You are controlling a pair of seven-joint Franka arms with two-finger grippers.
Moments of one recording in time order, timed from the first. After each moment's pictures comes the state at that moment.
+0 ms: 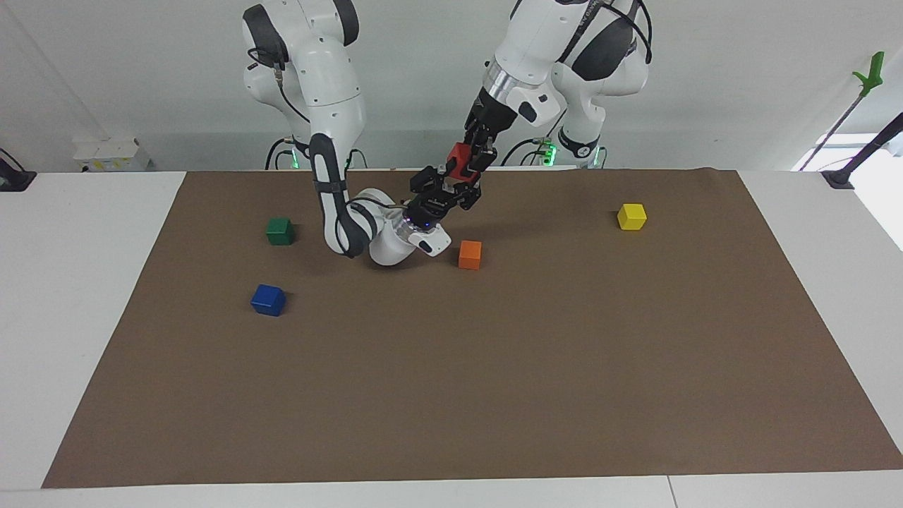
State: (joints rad) left arm -0.13 -0.12 -0.52 -1.84 -0.39 1.91 -2.09; right arm 0.51 0.52 -0.04 -2.21 2.50 0.84 -0.95
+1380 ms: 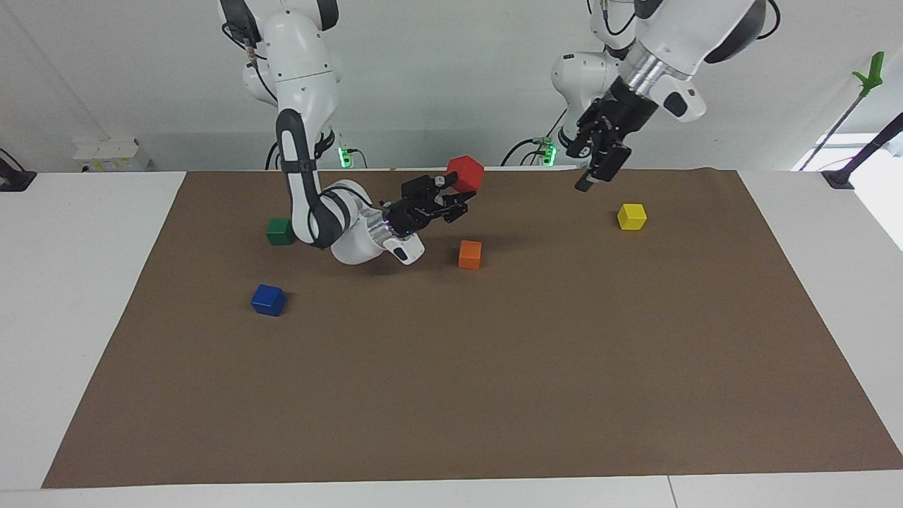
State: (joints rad) left arm -0.09 -0.15 -0.13 -1.76 -0.40 1.77 -1.51; right arm 0.36 0.38 -0.04 -2.21 2.26 1.16 -0.84
